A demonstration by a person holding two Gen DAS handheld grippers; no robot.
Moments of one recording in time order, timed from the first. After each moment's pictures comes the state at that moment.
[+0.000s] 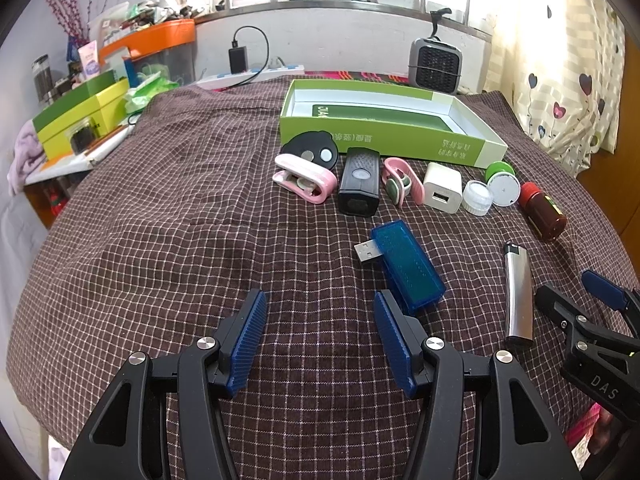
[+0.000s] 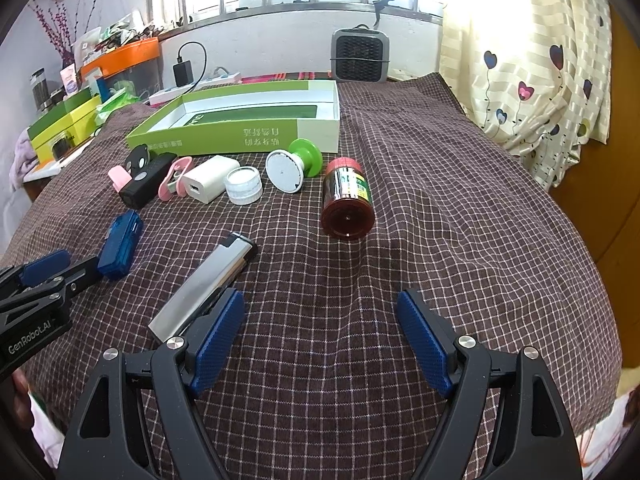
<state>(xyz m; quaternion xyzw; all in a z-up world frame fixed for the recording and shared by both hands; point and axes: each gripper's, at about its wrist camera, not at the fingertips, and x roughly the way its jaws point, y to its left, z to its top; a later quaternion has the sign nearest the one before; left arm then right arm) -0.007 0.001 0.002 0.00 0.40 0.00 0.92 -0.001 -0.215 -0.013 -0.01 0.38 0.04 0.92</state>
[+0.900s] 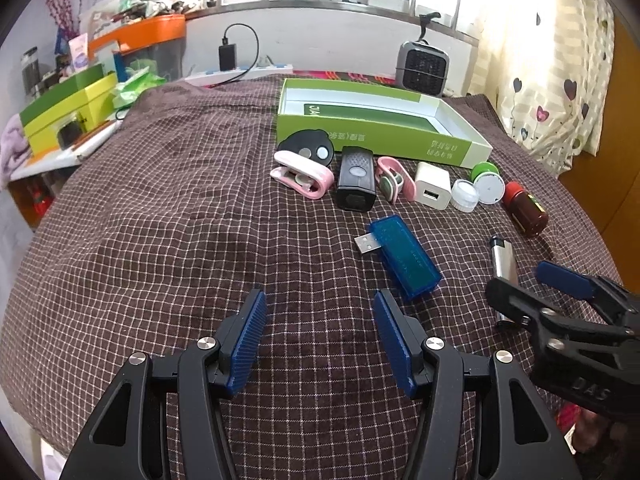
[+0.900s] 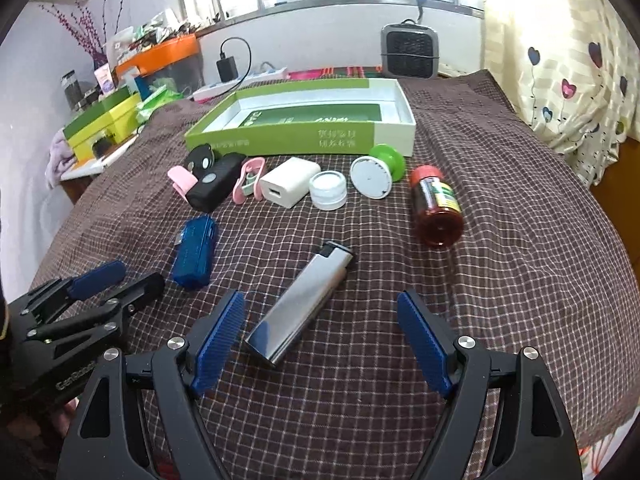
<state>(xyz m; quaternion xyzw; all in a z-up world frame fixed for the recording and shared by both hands) -0.013 0.015 0.005 -0.02 0.40 -0.04 0.91 0.006 -0.178 -0.006 0.01 0.40 0.11 0.91</state>
